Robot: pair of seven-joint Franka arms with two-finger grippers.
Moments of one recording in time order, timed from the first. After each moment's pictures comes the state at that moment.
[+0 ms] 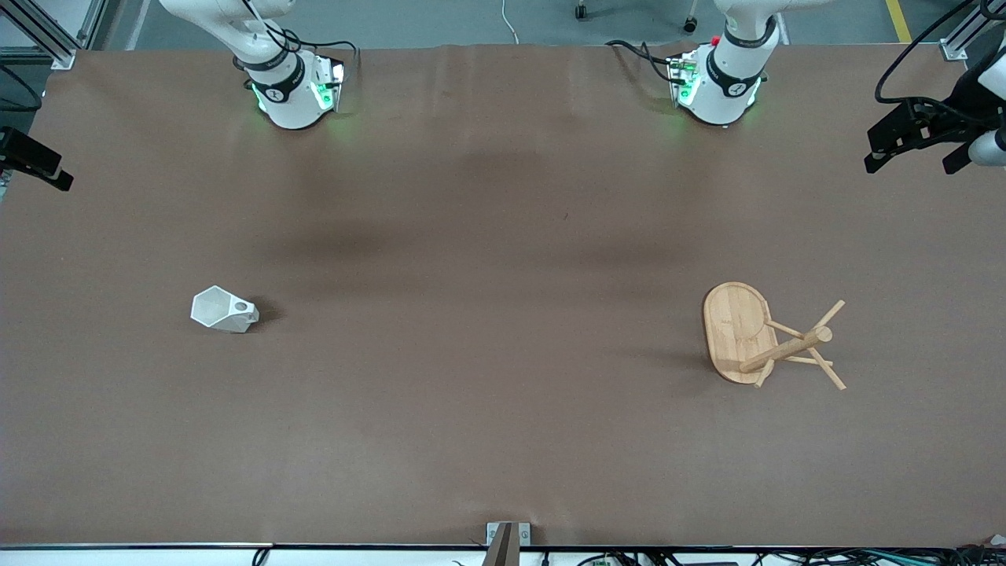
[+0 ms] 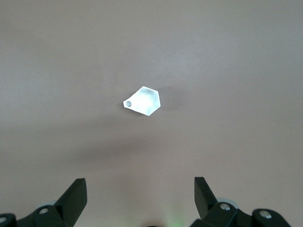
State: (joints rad) left arm 0.11 -0.08 -0.18 -1.52 -0.01 1.47 -0.04; right arm 0.01 -0.04 -0.12 -1.52 -0.01 1.44 -0.01
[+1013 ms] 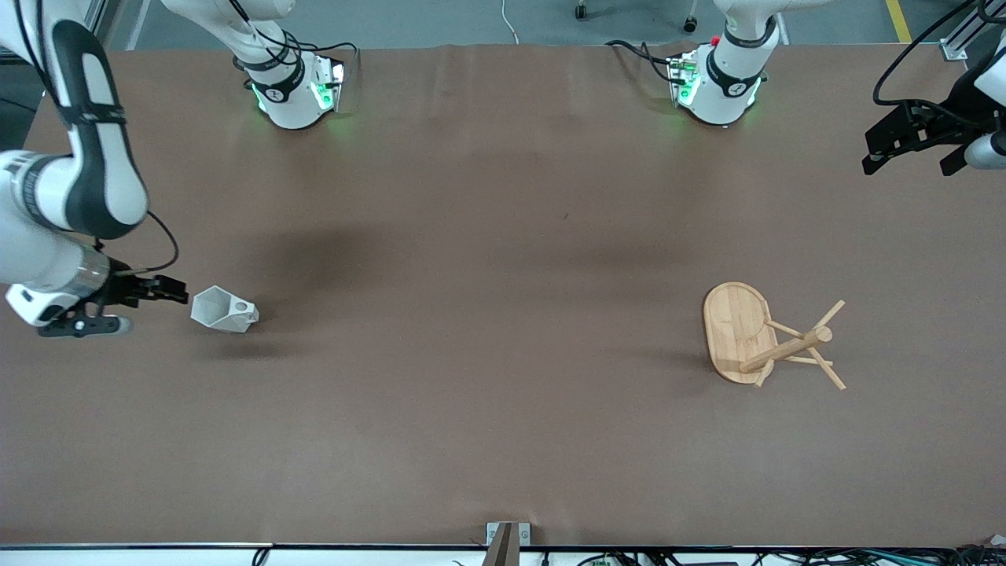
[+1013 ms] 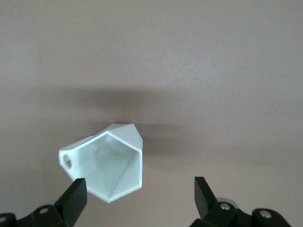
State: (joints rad) left arm 0.10 -0.07 -0.18 -1.52 -0.01 1.47 -0.04; right arm -0.06 0.28 -0.12 -2.03 0.03 2.28 -0.31
